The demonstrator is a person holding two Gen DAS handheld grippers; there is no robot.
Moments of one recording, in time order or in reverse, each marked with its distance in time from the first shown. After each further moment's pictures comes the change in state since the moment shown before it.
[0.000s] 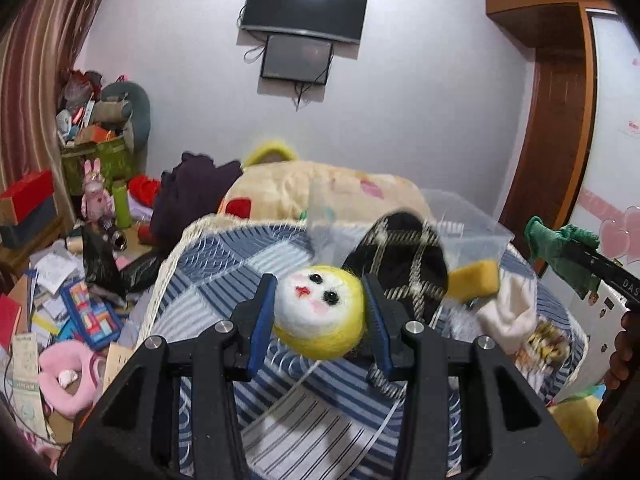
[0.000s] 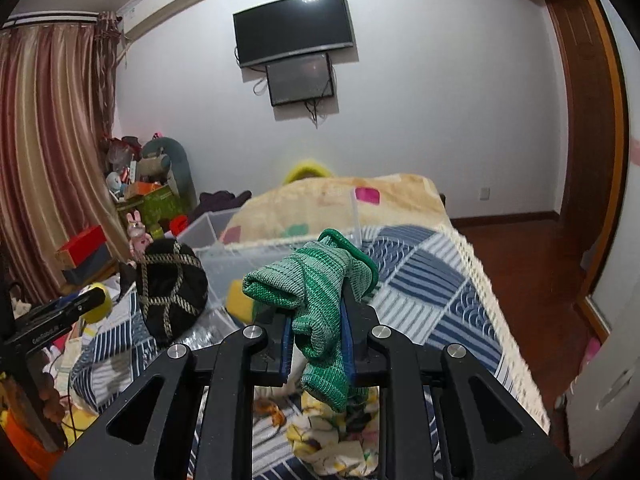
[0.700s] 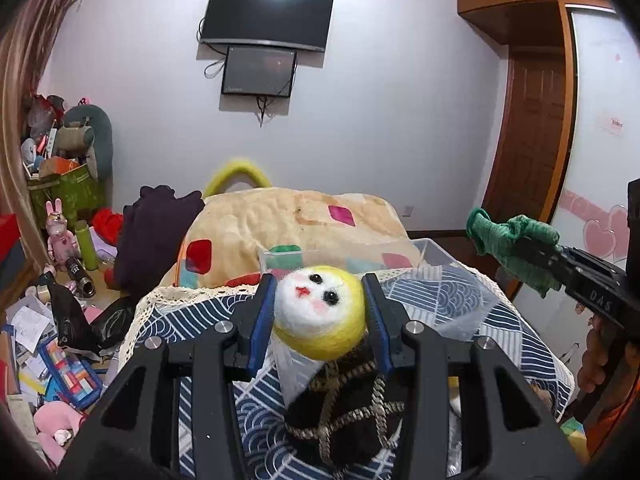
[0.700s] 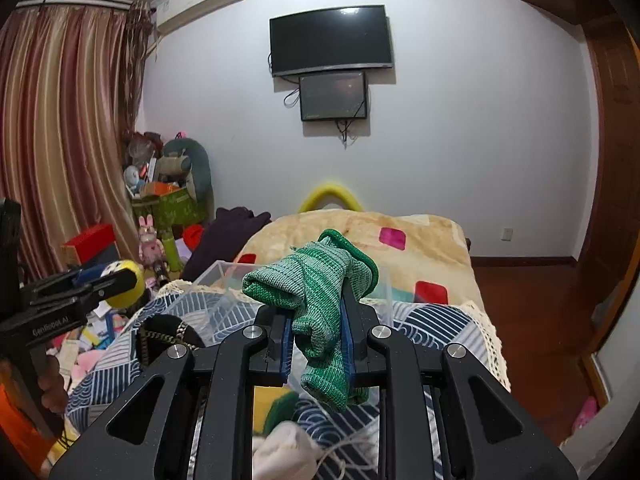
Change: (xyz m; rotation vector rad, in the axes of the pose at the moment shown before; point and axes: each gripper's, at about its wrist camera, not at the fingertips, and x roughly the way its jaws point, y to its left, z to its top) left arm 0.054 -0.028 0.080 0.064 0.006 -0.088; right arm 0.049 0.024 0.057 -0.096 -0.039 0.074
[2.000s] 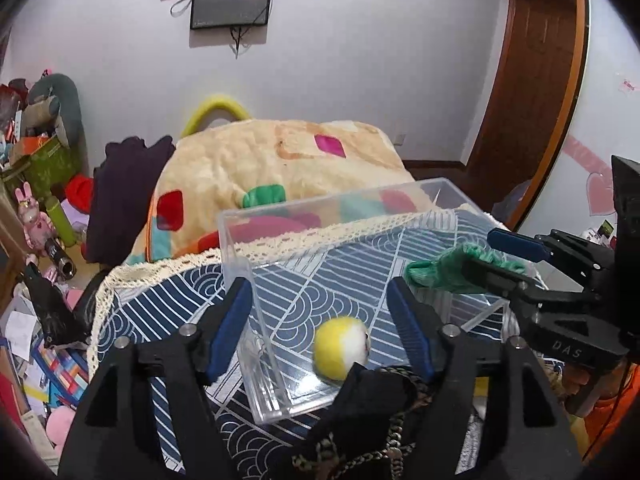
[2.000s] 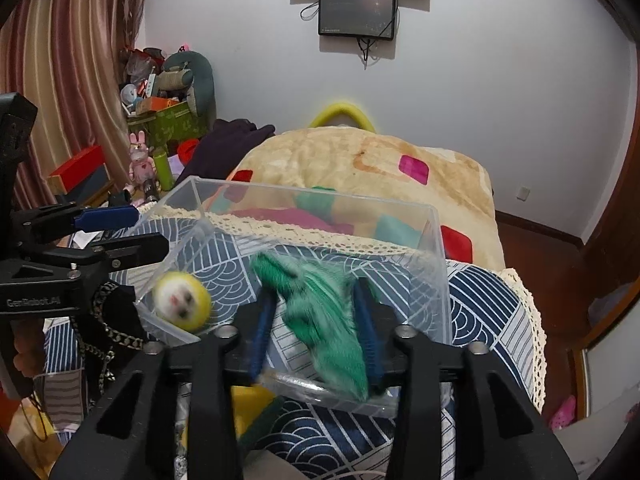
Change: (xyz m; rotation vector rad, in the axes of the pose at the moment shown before) left arm 0.085 -0.011 0.006 0.057 0.266 -0.040; right arm 0.083 -0.006 -0.017 -0.129 0.328 -0.002
